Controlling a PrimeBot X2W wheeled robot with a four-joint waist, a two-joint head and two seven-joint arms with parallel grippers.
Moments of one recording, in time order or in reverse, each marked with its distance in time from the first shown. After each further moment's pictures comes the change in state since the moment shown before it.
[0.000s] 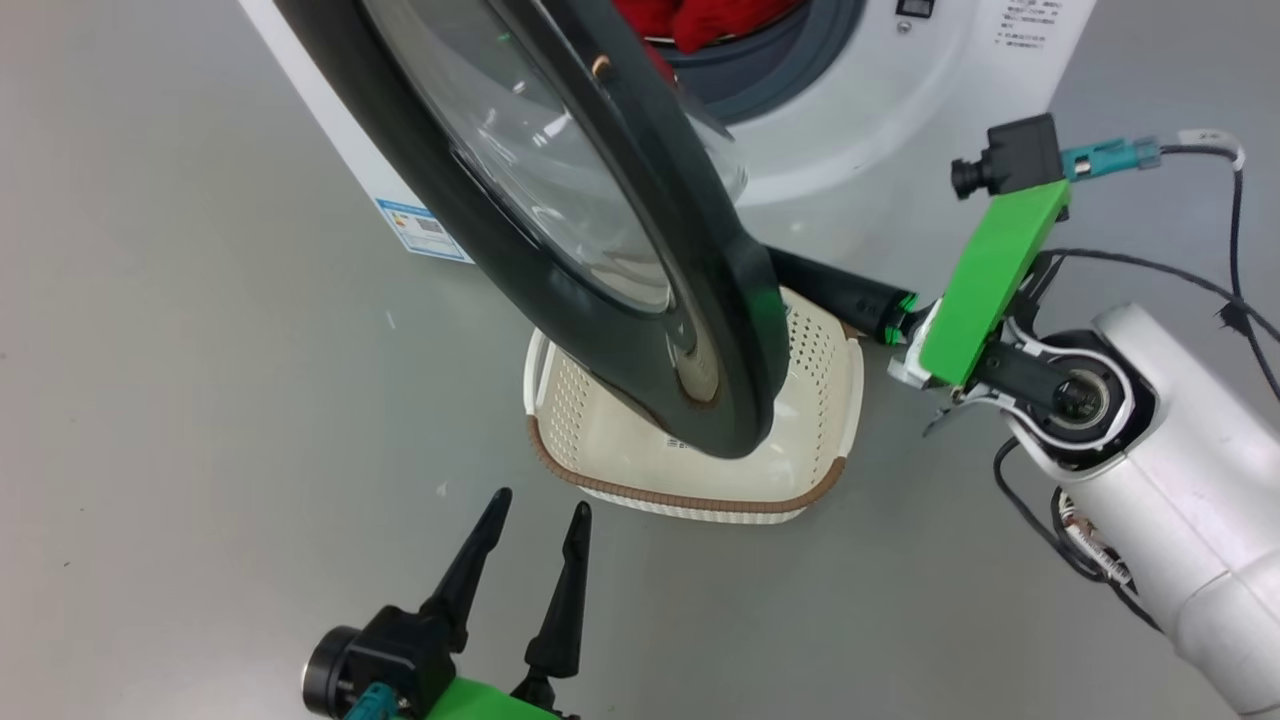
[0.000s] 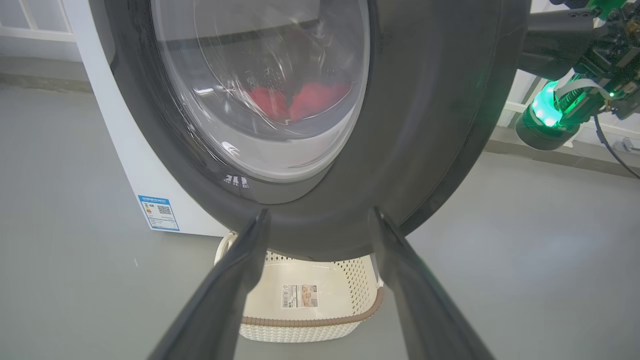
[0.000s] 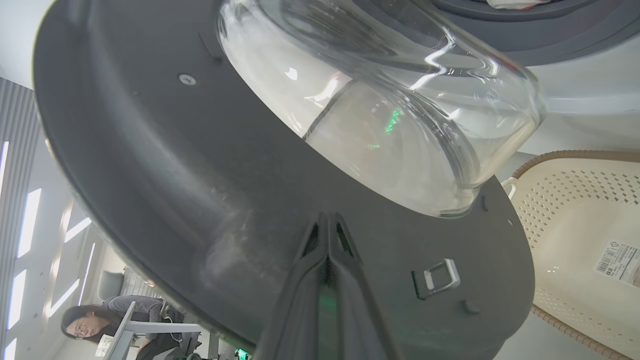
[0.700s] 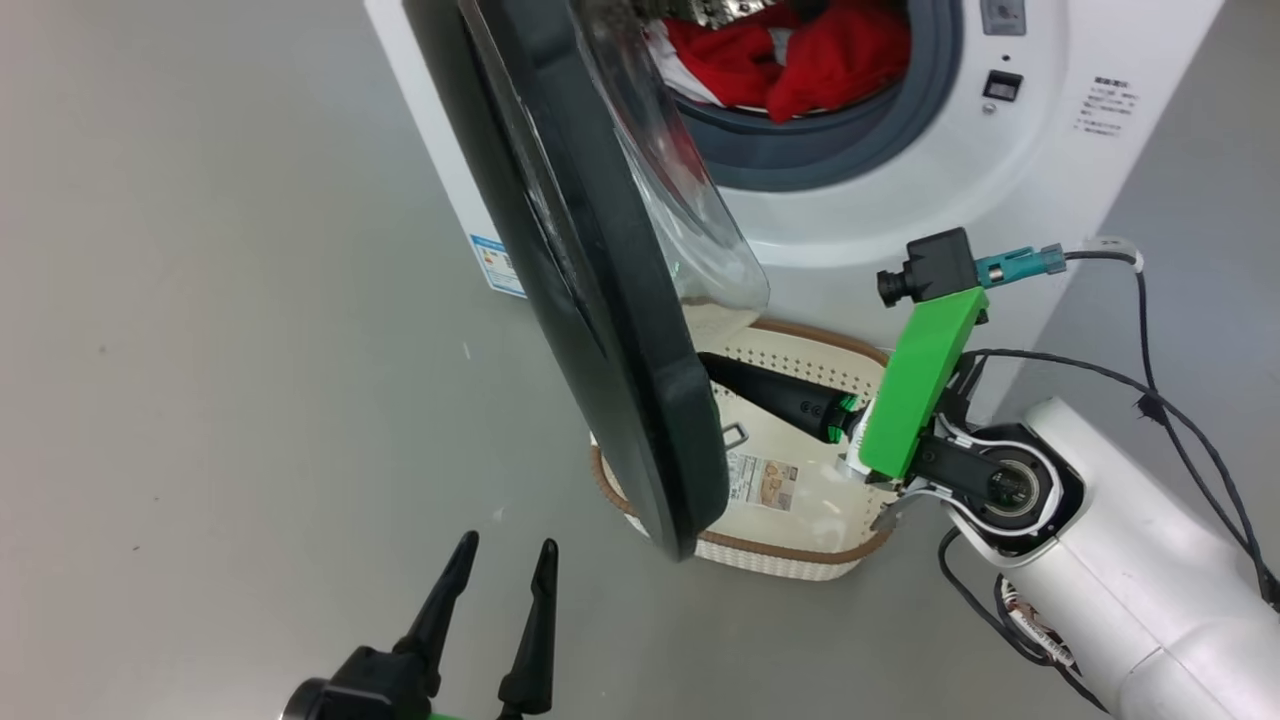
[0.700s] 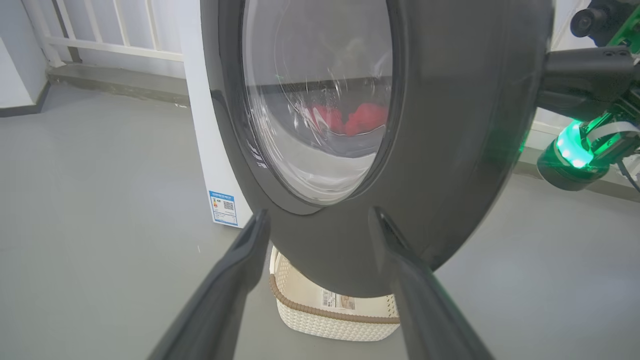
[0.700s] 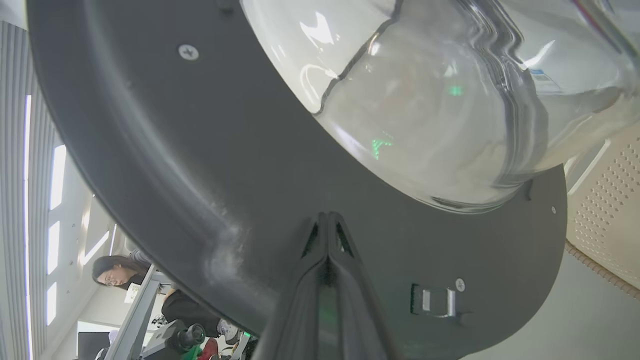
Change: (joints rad) left arm 0.079 0.001 0.043 -0.007 0.010 0.024 0.000; right arm 0.127 0.074 0.013 -0.005 -0.027 0.000 0.013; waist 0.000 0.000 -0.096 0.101
